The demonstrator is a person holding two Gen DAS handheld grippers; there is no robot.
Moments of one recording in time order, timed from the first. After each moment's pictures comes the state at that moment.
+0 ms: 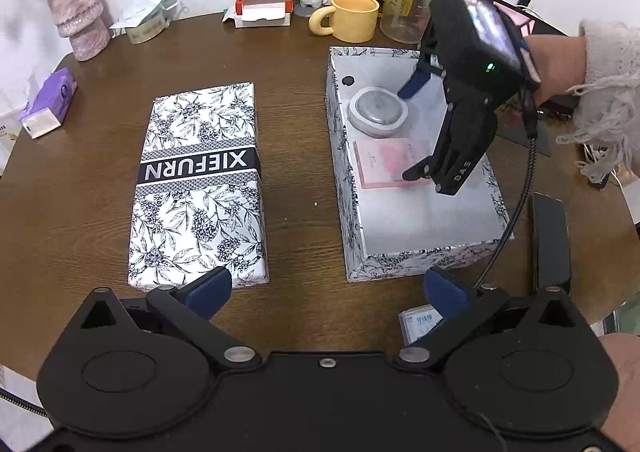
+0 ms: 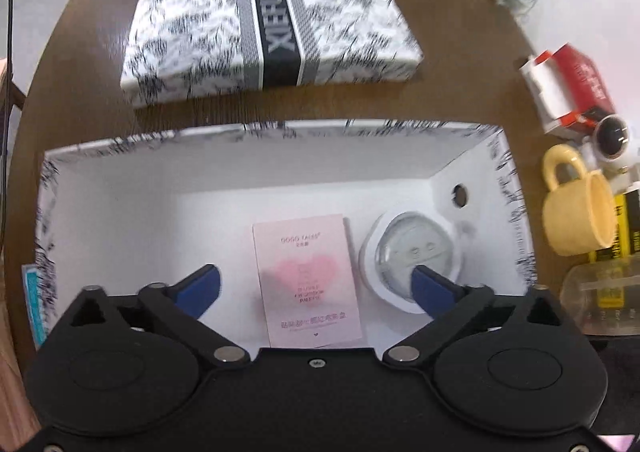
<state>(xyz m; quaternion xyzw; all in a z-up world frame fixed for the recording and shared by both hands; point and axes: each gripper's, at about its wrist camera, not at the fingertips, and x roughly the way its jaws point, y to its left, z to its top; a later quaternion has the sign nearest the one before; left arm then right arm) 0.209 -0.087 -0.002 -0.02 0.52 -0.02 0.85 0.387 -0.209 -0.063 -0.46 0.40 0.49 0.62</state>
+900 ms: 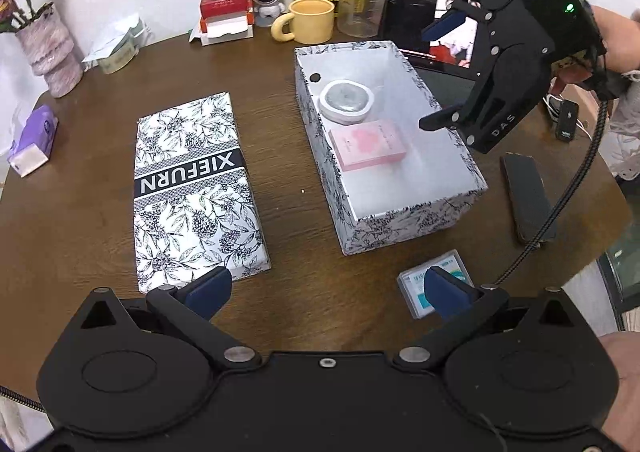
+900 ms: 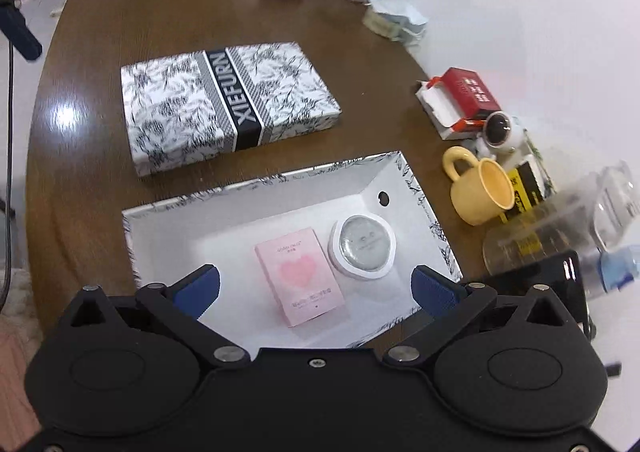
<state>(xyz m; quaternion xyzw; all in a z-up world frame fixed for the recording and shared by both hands) 0.168 -0.078 0.009 0.04 0.51 -0.09 0.86 0.322 -0.238 0.018 -0.40 0.36 0.39 0.75</state>
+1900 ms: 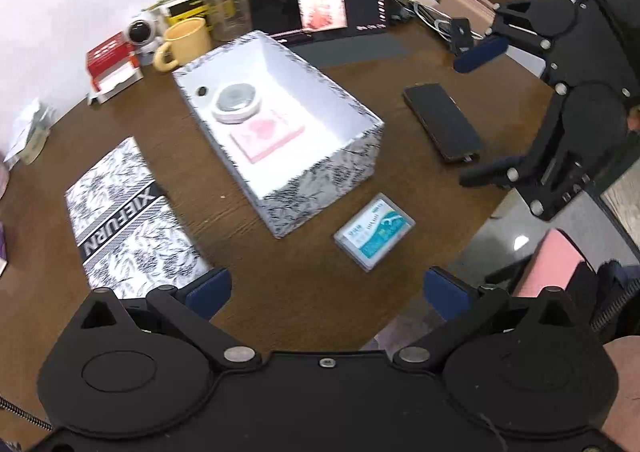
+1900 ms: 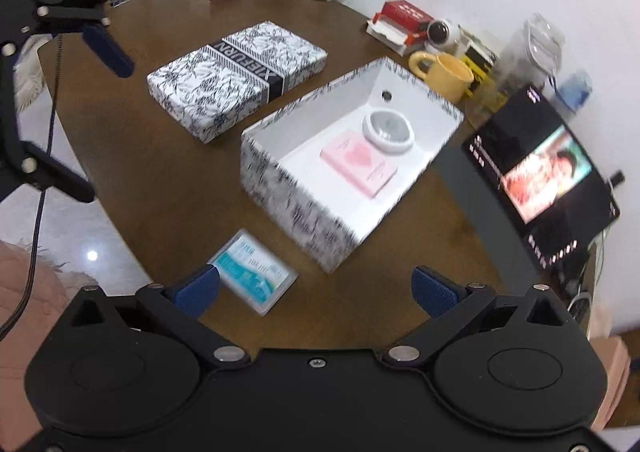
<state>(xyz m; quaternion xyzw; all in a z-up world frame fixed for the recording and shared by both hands) 0.131 -0.121 -0.003 0.17 0.49 -0.24 0.82 0.155 -0.302 0.018 -0.27 0.43 0.27 0.82</state>
